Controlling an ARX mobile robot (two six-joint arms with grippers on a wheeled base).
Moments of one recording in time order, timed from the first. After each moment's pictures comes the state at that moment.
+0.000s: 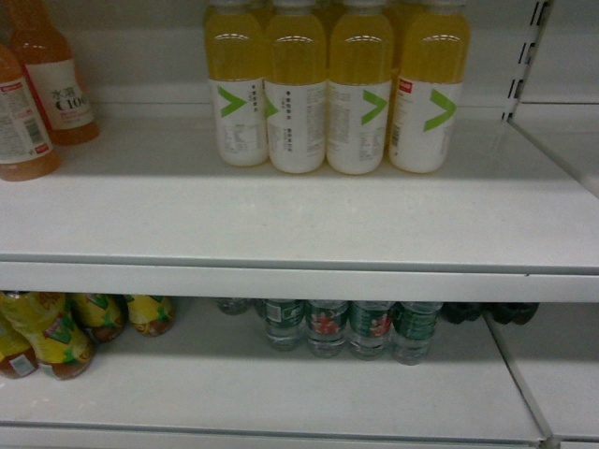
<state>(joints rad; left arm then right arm) 0.00 0.01 0.01 0.00 0.00 0.00 -0.27 0.48 0.39 -0.13 -0.47 0.10</state>
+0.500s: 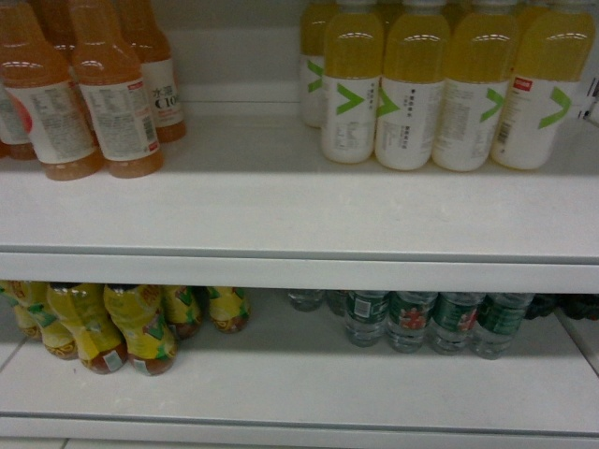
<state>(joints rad) 0.00 0.01 0.01 -0.01 0.00 0.00 -0.27 0.47 0.39 -0.13 -0.47 0.10</state>
